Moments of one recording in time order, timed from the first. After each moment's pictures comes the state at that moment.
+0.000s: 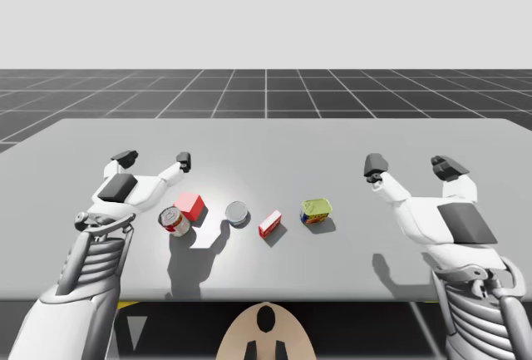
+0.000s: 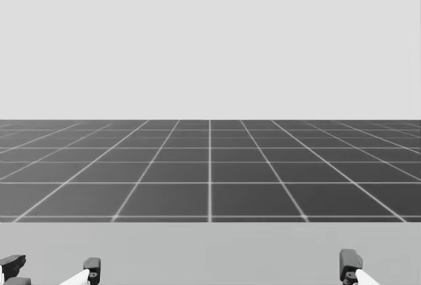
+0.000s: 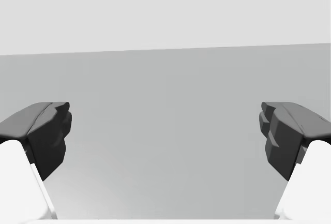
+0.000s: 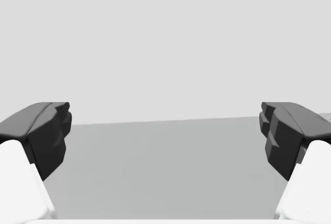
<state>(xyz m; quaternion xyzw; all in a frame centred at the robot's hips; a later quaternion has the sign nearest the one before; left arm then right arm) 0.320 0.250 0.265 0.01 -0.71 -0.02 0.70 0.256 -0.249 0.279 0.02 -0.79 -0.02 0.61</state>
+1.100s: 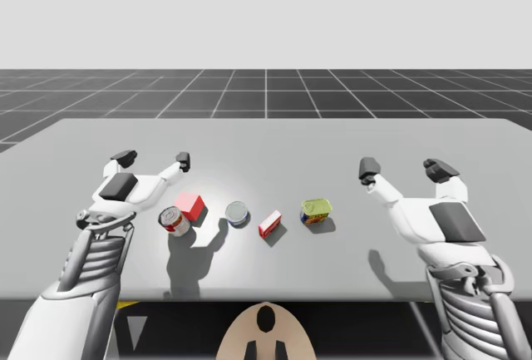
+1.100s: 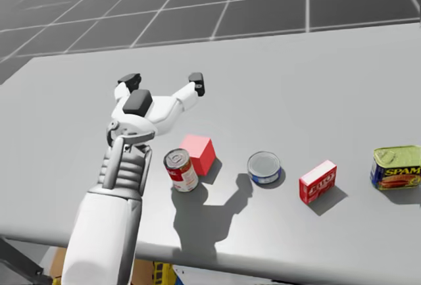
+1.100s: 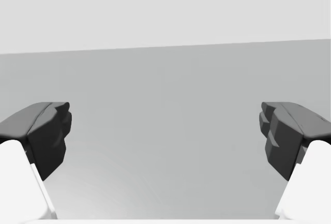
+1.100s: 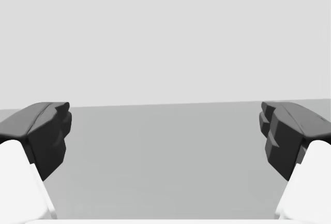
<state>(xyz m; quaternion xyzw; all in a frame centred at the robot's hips) 0.323 0.252 0.263 0.02 -0.71 -0.02 0.70 0.259 -0.247 0.274 0.01 -0.78 -0.01 0.63</state>
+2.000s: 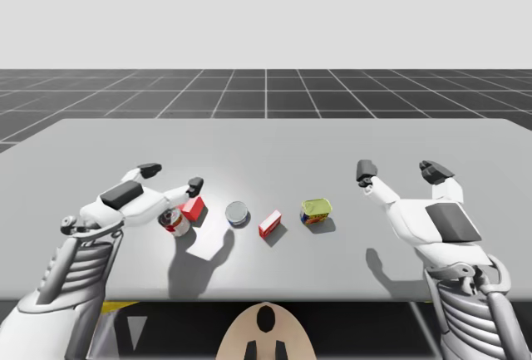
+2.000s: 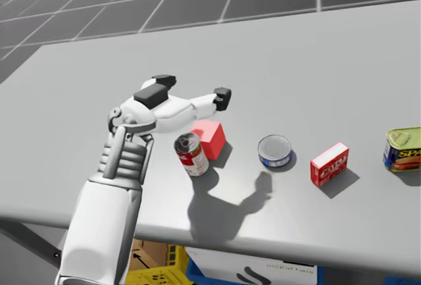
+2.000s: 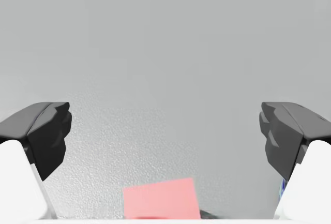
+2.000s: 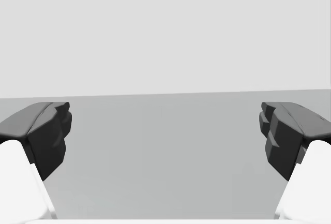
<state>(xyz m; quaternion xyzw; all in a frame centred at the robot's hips) 0.312 0.257 0.270 -0.08 -0.60 -0.14 0.79 0.259 -0.246 0.272 0.01 -0.77 -0.01 0.64</state>
